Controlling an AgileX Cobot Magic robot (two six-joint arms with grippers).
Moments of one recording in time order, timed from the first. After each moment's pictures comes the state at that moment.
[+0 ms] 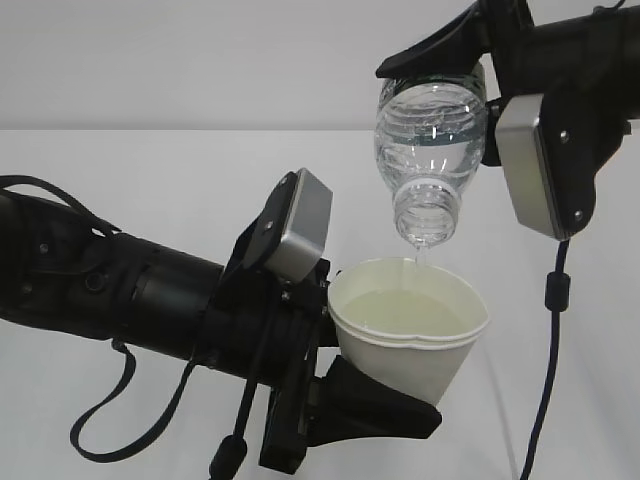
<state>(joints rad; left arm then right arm) -0.67 1.79 -0.83 1.35 -0.99 -0.87 0.25 1.40 -0.98 -1.70 -0.64 -0.32</state>
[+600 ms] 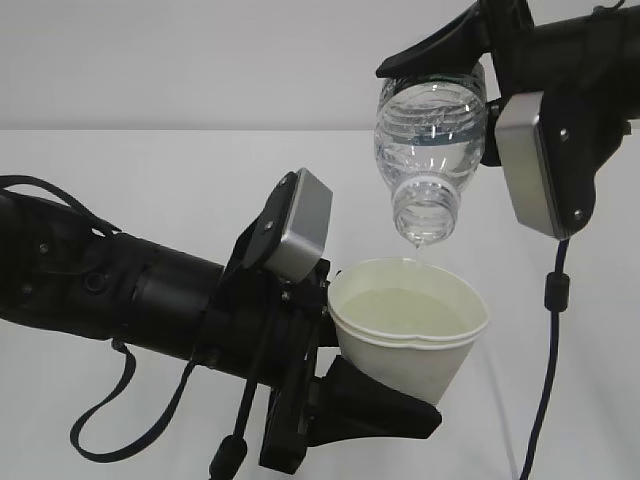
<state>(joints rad) -0.67 1.79 -0.83 1.35 -0.99 -0.87 0.25 1.40 -0.98 -1.70 -0.64 -0.31</state>
